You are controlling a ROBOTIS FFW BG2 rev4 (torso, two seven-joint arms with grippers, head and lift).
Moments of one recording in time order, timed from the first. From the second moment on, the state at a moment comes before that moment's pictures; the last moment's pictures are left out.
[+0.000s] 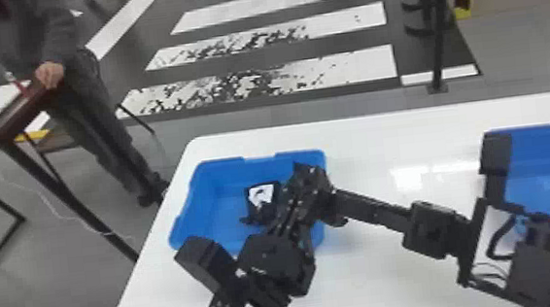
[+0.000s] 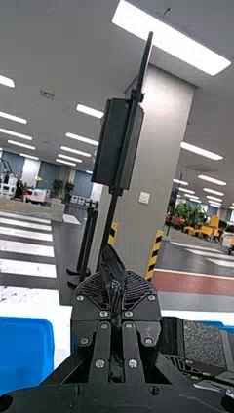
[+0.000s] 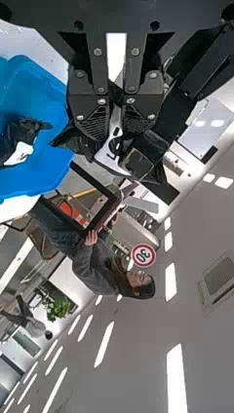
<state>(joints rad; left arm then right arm) 0.56 0.05 -0.07 -2.14 0.22 -0.03 -0.23 -0.11 -0.33 0.52 -1.71 -1.15 0.49 0.45</state>
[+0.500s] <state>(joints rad) 0.43 0.05 -0.03 -1.93 0.09 -0.14 -0.15 -0.10 -0.33 0.52 -1.67 -1.19 0.44 0.46</state>
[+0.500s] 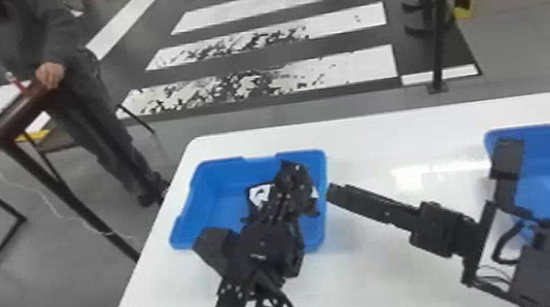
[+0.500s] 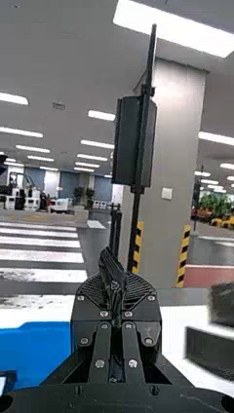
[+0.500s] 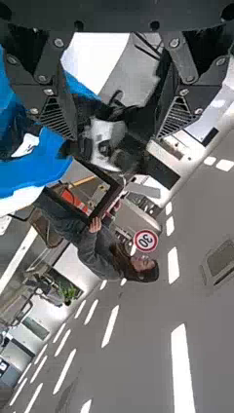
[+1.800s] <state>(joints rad) 0.60 0.04 -0.03 -2.03 0.22 -0.38 -0.14 0.01 -0.29 -0.05 -1.92 -0.38 0.71 0.27</state>
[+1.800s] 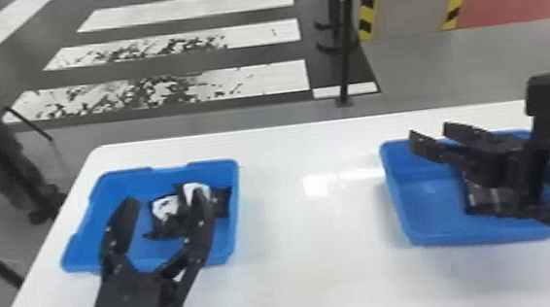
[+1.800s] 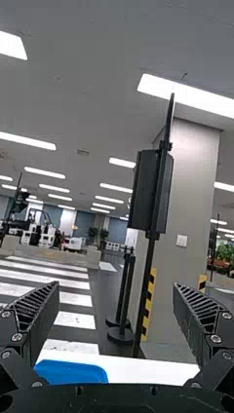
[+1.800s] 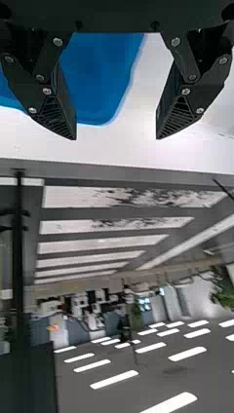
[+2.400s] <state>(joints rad) 0.63 0.03 -0.02 -2.06 0.23 -0.35 -0.17 0.10 -0.24 -0.09 -1.99 -0.20 0.97 0.01</state>
